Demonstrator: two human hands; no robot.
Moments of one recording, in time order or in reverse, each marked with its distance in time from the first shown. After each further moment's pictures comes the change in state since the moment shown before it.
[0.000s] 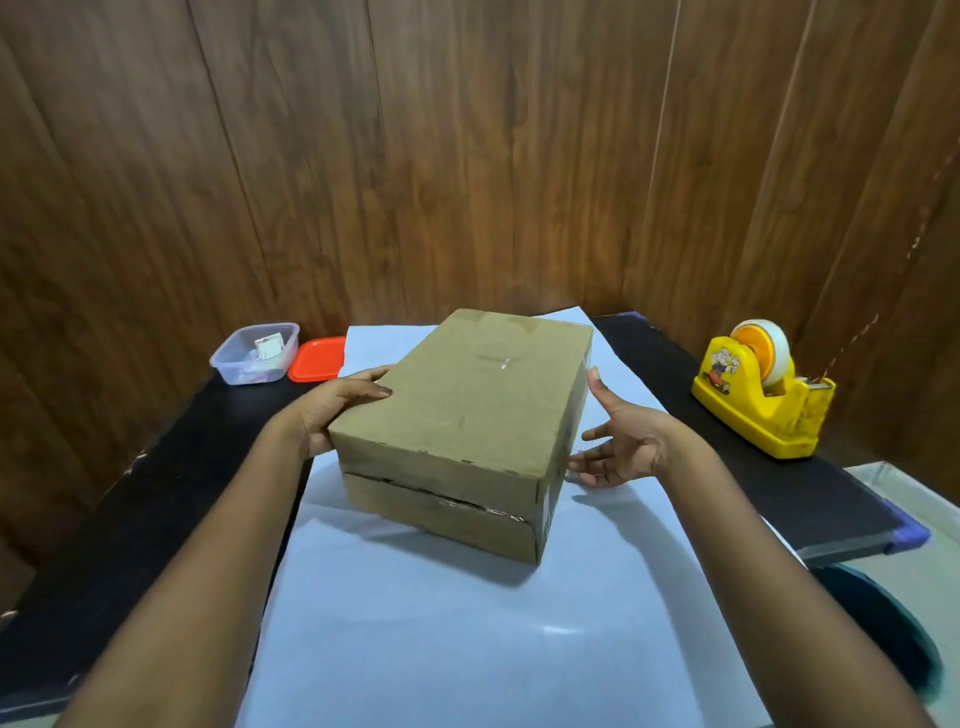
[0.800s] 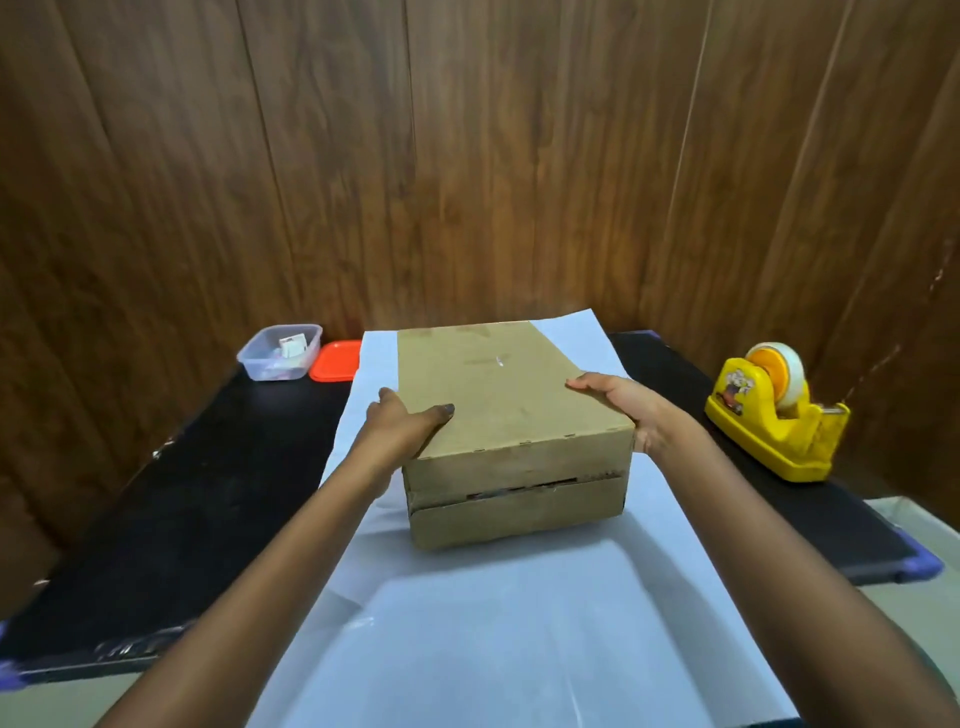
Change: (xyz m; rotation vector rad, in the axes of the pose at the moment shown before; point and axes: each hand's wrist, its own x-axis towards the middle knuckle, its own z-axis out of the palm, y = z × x) left_hand -0.027 -0.020 0.057 0.436 0.489 -0.005; right_hand -0.025 -0.023 0.022 -0.095 -0.142 -0.304
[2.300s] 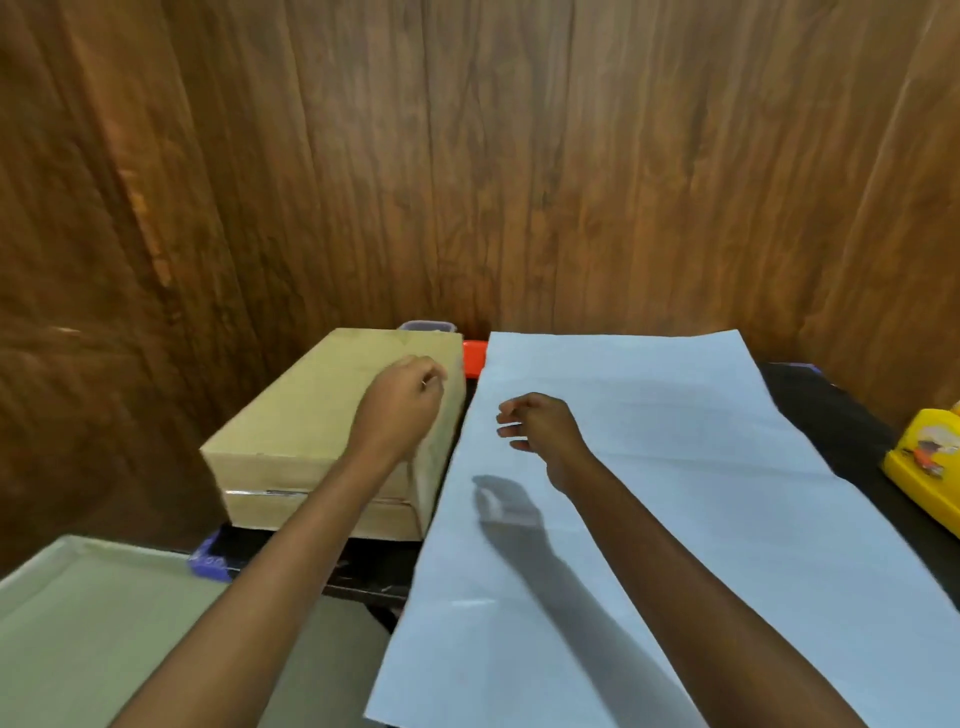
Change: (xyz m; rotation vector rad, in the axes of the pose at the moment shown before) left_hand -0.042 -0.016 -0.104 0.491 0.529 0.479; right_hand 0.019 0.044 0.199 -0.229 -0.085 -0.314
